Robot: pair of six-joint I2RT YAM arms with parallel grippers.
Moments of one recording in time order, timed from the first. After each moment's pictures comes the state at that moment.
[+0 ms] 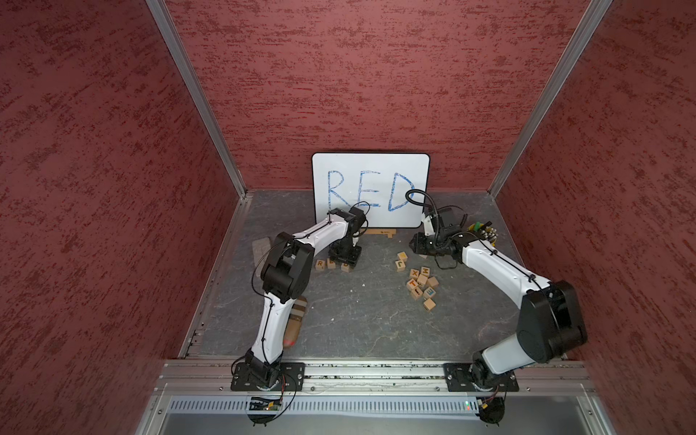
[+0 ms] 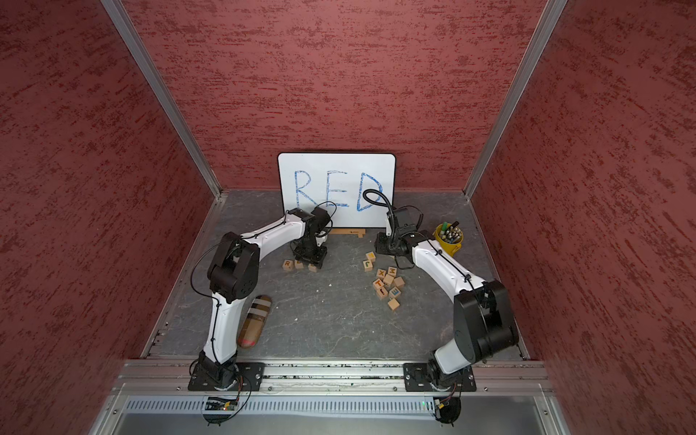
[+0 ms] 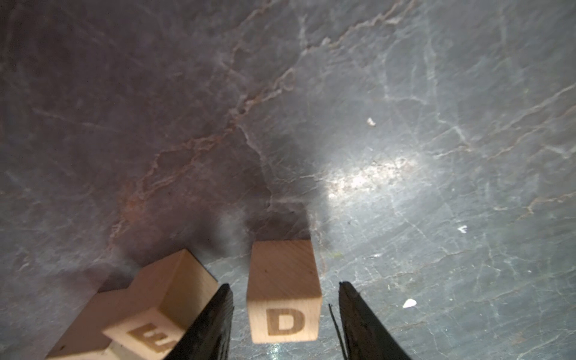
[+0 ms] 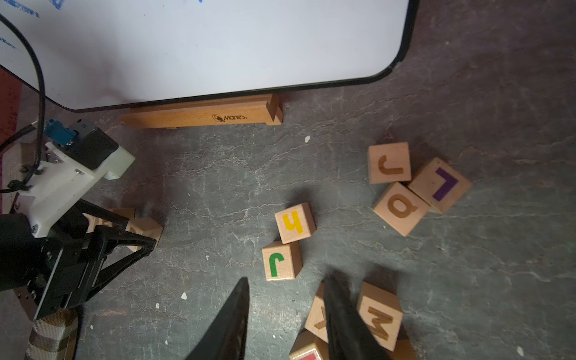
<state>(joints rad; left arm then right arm) -0.53 2.16 1.73 -1.13 0.04 -0.17 0.32 1.53 1.11 -0.49 -0.15 0.42</state>
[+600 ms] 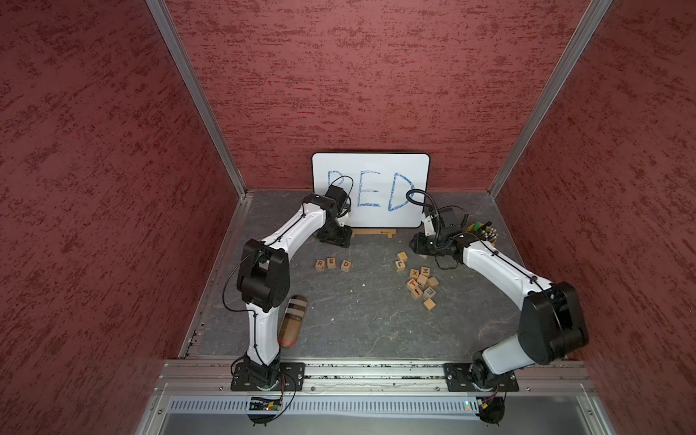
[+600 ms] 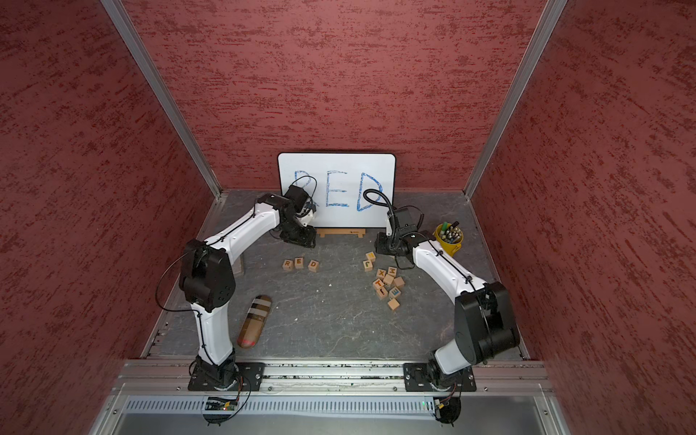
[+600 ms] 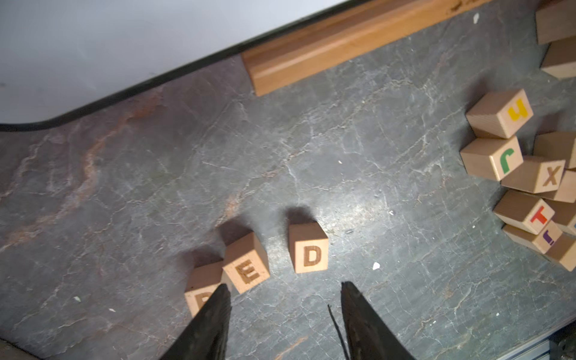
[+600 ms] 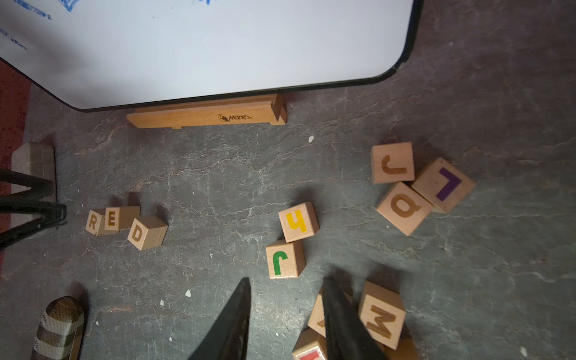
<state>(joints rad) -0.38 1.98 1.74 -1.08 0.16 -0.05 0.32 1.52 1.11 -0.49 -0.17 0.42</state>
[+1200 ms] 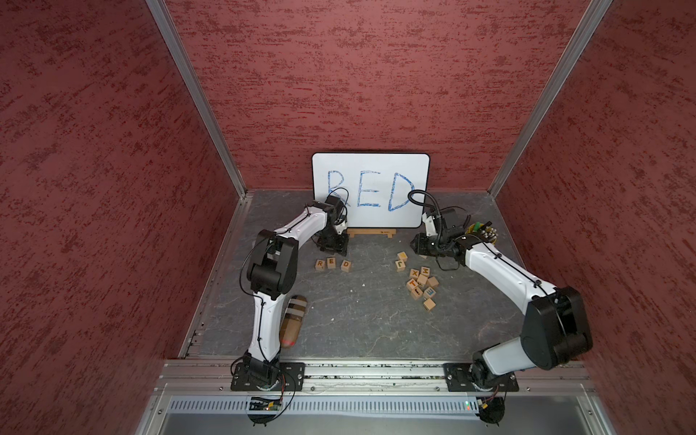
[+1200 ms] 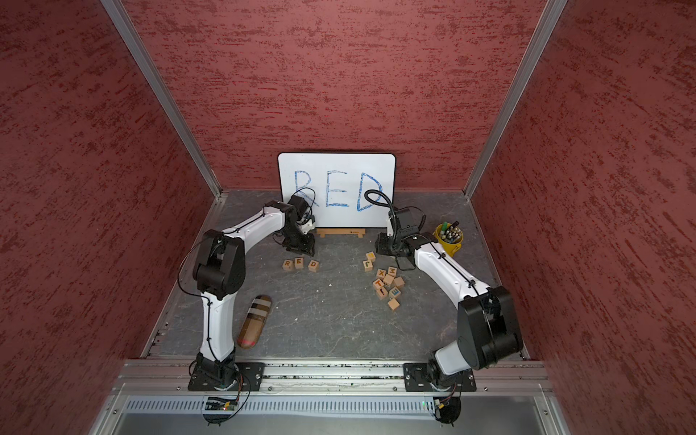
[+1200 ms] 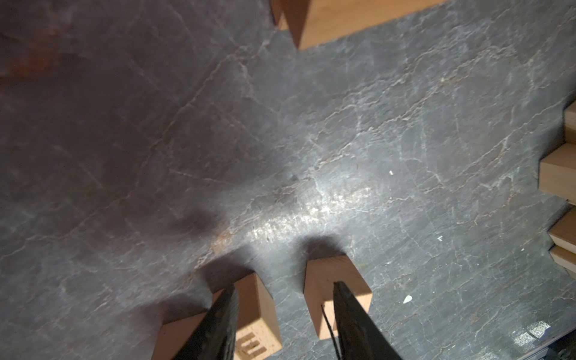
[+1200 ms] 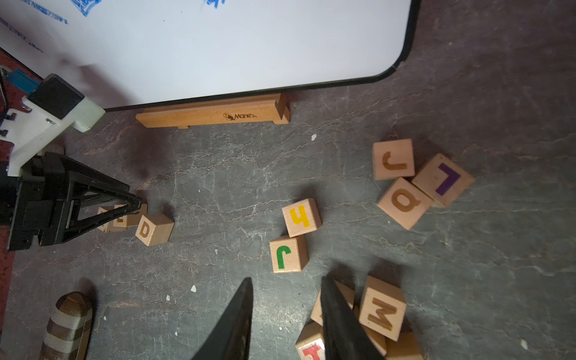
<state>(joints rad) -0.36 2.13 1.70 -1.03 0.23 -0.07 0.32 1.49 1.09 -0.49 -0.17 0.43</state>
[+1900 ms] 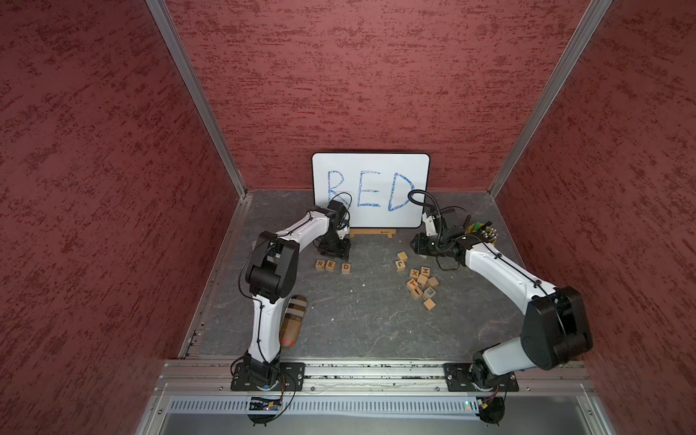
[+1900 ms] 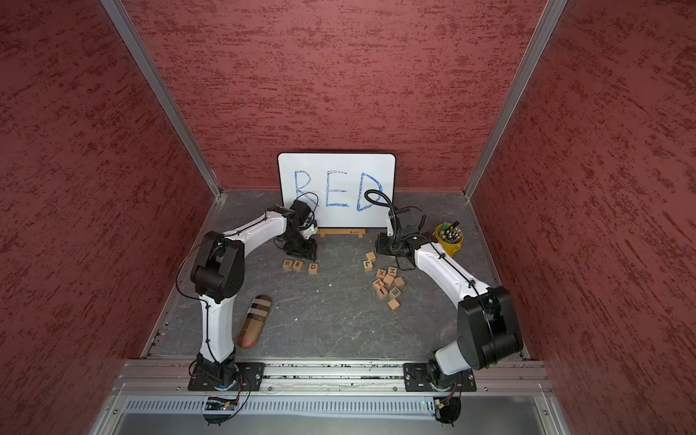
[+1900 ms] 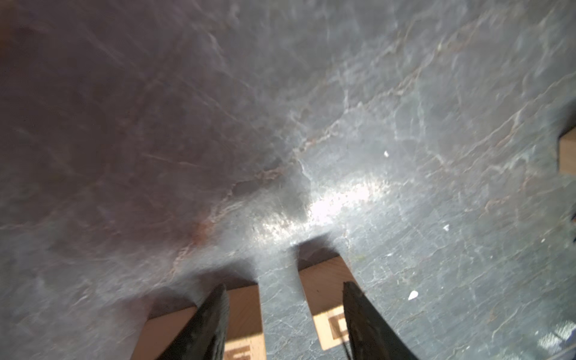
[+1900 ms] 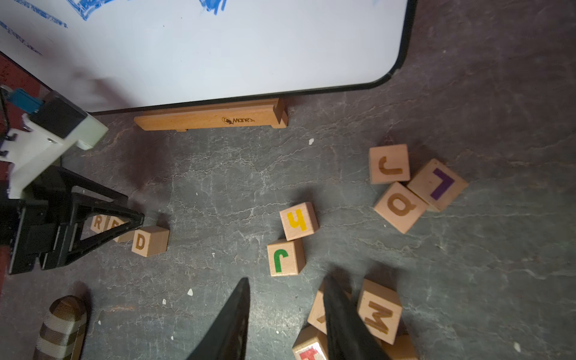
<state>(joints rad) -0.39 2.08 1.65 -0.99 0.17 -0.06 0.32 1.49 1.09 -0.47 -0.15 0.42</state>
